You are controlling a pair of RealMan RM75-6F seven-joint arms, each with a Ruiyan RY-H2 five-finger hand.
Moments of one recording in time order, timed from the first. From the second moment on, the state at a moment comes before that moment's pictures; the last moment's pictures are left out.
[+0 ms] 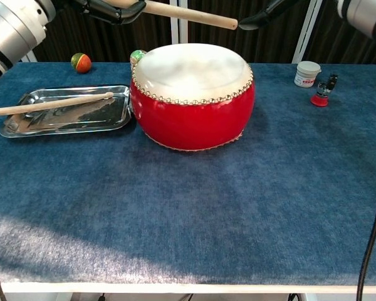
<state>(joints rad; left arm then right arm) -0.81 -1.65 -0.25 -1.24 1.48 1.29 -0.33 0.73 -1.51 0.42 -1.68 -1.08 1.18 -0.24</state>
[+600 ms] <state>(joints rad) -0.60 -1.49 -0.18 -1.09 1.39 1.25 -0.77 0.38 -1.22 0.29 -1.80 -1.27 1.41 0.14</state>
